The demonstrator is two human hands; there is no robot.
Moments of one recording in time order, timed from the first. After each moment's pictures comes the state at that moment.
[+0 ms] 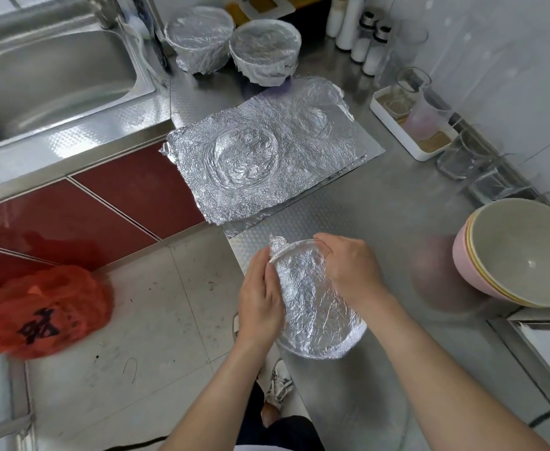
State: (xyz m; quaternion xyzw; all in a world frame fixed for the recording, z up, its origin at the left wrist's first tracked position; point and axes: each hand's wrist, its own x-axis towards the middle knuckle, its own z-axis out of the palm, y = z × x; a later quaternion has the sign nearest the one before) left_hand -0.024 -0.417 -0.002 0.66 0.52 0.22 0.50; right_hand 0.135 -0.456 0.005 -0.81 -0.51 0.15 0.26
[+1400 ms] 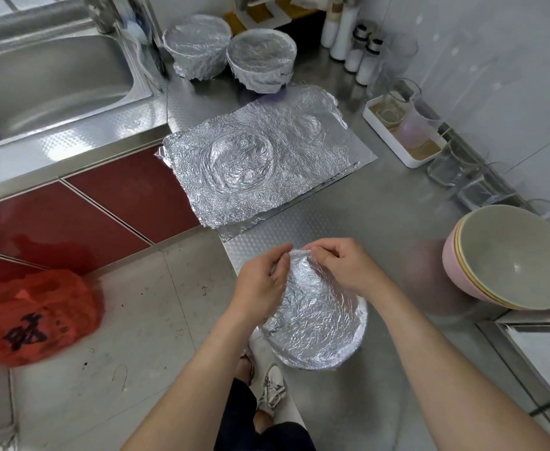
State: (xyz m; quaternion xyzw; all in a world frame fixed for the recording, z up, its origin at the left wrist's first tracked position) left_hand -0.010 -0.381 0.010 0.75 0.43 0.12 0.49; right_hand 0.151 -0.456 0.020 -0.75 -0.39 0.41 0.34
